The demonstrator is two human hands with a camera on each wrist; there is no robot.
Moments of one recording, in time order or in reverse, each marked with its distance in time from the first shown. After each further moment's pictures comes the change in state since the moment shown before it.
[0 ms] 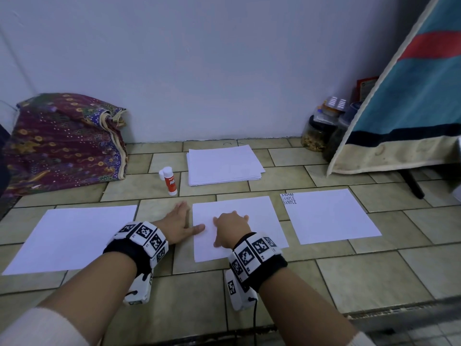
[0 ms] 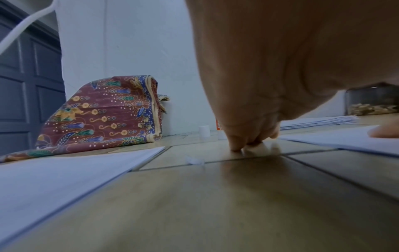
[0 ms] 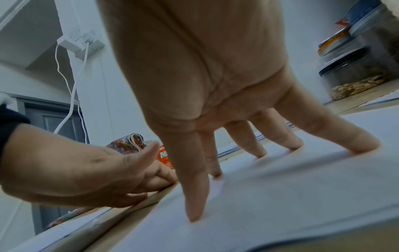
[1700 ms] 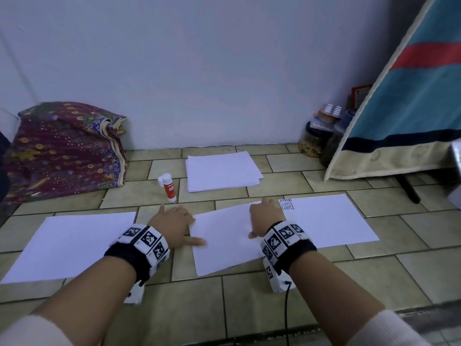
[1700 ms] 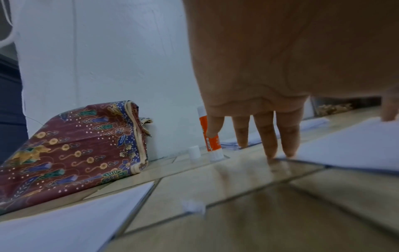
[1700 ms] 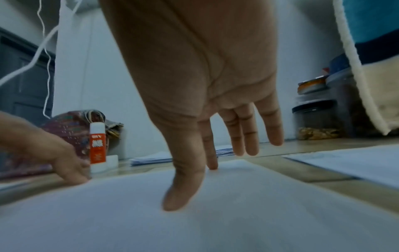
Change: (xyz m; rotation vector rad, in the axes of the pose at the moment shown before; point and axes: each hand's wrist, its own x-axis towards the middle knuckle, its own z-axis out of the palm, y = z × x) left_hand -0.012 0.018 -0.021 0.568 0.014 0.081; right_hand -0.002 0.076 -0.022 -0.085 0.145 0.166
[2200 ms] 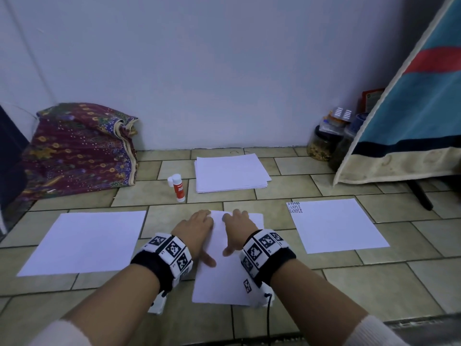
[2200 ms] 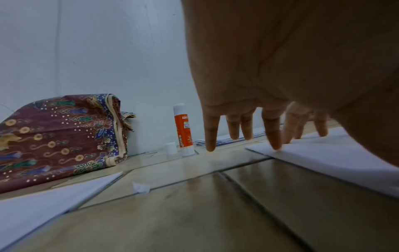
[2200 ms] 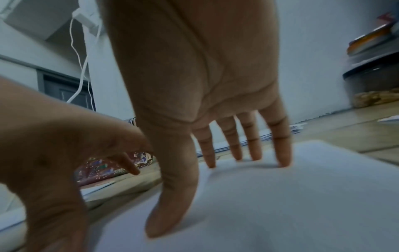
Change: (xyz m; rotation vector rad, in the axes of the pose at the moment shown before) left_hand -0.005 0.030 0.015 -0.097 0.097 0.009; right_hand -0.018 -0.067 0.003 0.129 -0.019 -0.211
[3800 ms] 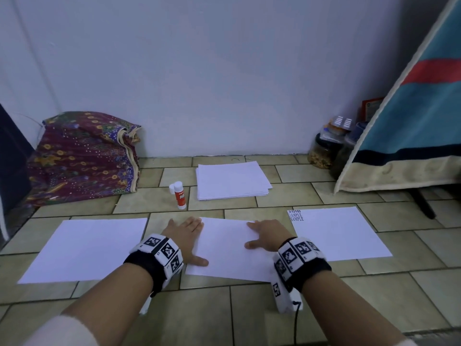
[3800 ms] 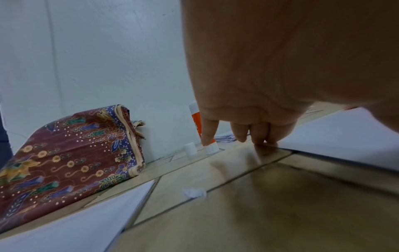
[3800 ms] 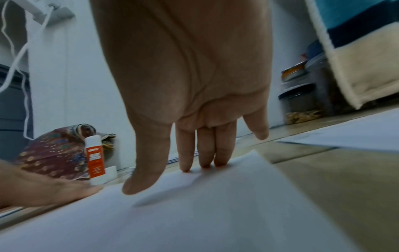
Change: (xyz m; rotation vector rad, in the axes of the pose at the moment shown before) left_hand 0.007 -0.030 -0.001 0.186 -0.212 -0.030; right_hand -0.007 0.071 -0.010 0.075 -0.063 0.035
